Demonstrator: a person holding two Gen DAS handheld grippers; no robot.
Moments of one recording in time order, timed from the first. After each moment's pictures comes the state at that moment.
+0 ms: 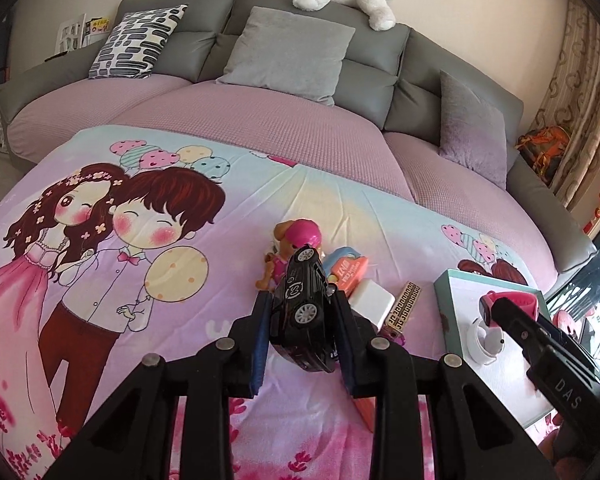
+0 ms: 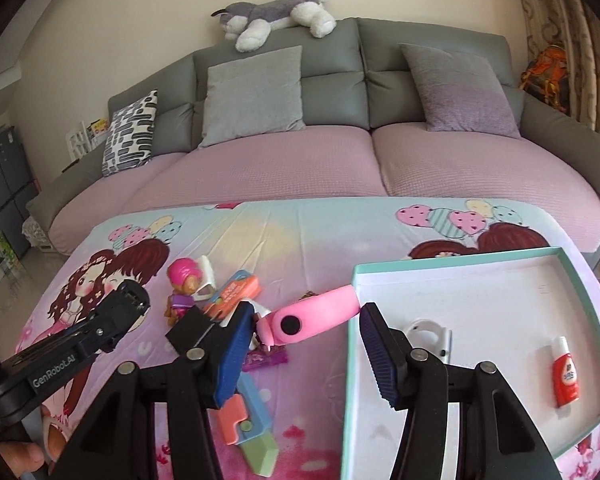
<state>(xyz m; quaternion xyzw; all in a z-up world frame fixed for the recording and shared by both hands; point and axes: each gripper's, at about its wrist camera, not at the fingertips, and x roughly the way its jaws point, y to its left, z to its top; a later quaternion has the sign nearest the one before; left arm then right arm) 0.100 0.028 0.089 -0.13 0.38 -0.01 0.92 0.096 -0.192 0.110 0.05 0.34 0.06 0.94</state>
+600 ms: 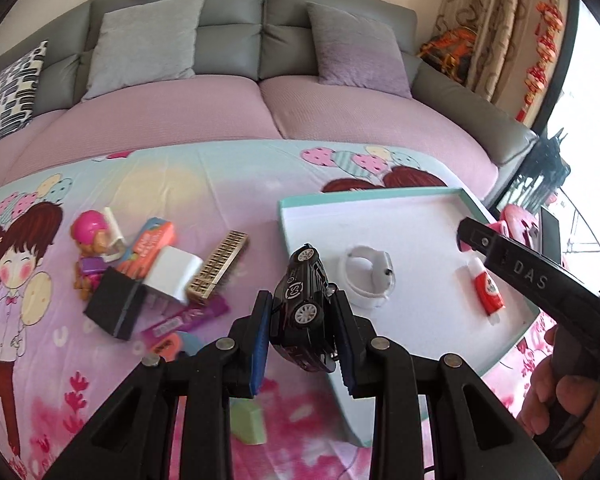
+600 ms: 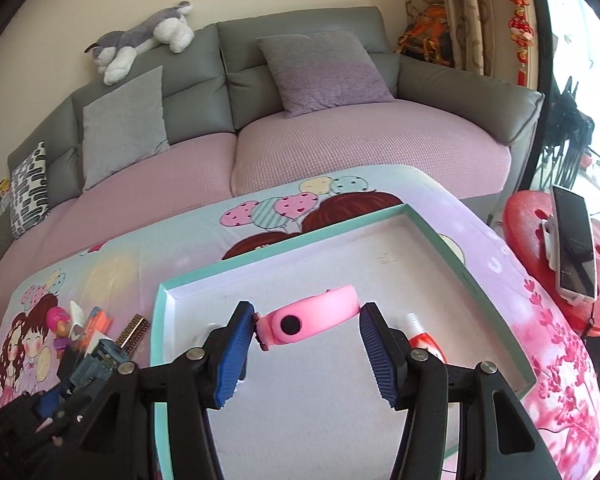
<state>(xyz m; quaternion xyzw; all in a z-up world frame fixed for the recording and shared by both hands) 0.100 -0.136 0.083 -0.01 0.42 -0.18 0.89 0.085 -0.333 0.100 0.12 0.36 -0.12 0.92</state>
